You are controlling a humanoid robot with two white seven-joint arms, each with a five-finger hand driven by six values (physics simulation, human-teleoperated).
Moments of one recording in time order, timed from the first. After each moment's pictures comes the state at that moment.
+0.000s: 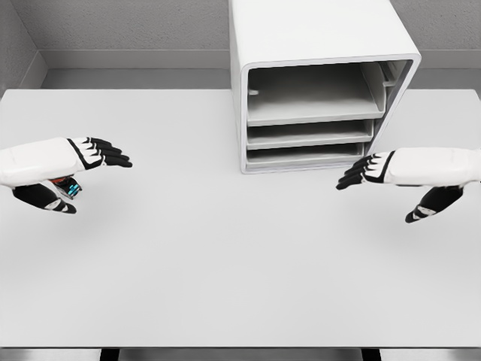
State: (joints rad) left arm -0.31 1.05 -0.31 -1.69 -0.04 -0.61 -0.61; right arm -0.91 -1.22 1.07 -1.69 -0.22 -0.61 0.60
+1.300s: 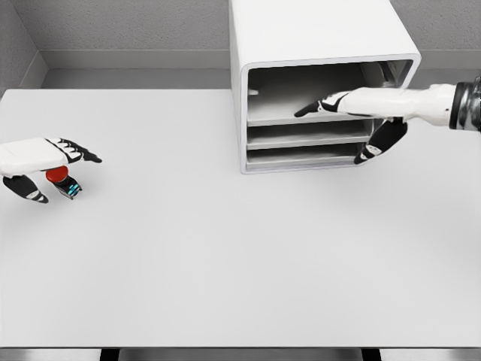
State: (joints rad) left arm -0.49 0.96 -0.47 -1.34 -0.34 -0.61 -0.61; right arm -1.05 -0.94 1.06 -1.50 -0.25 -0.39 0.61
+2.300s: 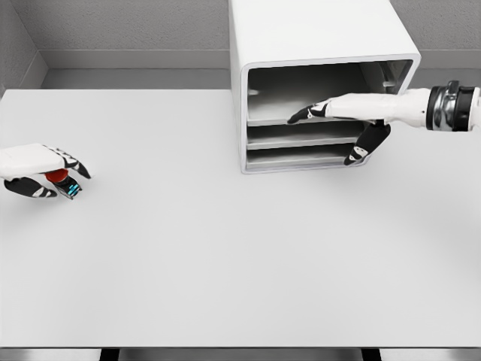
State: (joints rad) left arm -0.51 0.94 -0.50 -1.25 -0.34 -0.61 -0.61; right arm -1.07 -0.87 1.12 -1.42 -0.19 -0.37 0.60
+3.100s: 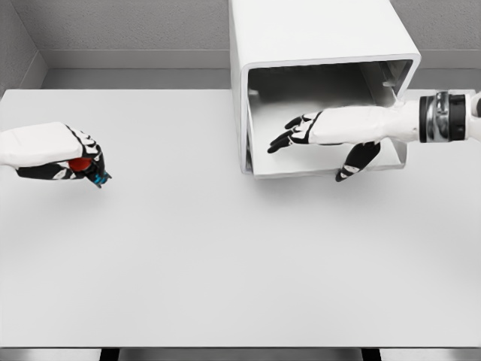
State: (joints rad) left arm -0.52 1.04 -0.47 -1.59 -0.17 -0.61 -0.61; right arm -1.09 -0.90 1.14 -1.55 -0.13 -0.54 0.61
